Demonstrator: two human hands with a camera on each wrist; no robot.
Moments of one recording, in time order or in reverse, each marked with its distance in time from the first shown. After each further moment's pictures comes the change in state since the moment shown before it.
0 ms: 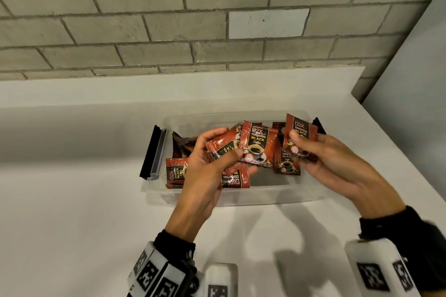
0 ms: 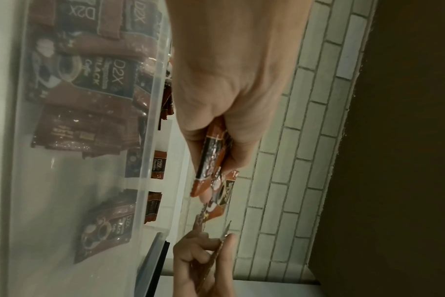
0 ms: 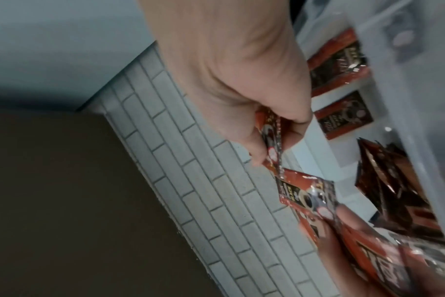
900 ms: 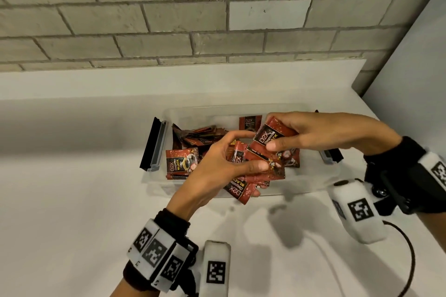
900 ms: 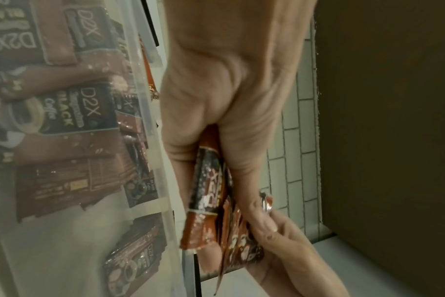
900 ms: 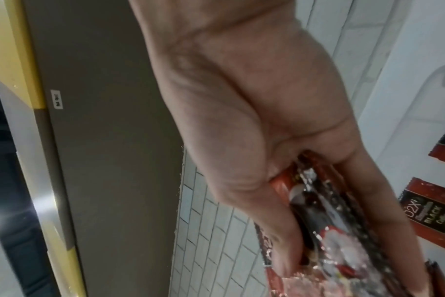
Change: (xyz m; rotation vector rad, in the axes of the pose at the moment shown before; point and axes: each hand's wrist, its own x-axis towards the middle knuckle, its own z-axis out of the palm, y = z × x) left_hand 0.002 0.003 -0.002 0.432 -0.302 -0.200; right_hand 0.016 -0.044 0.024 -1.046 -0.599 0.015
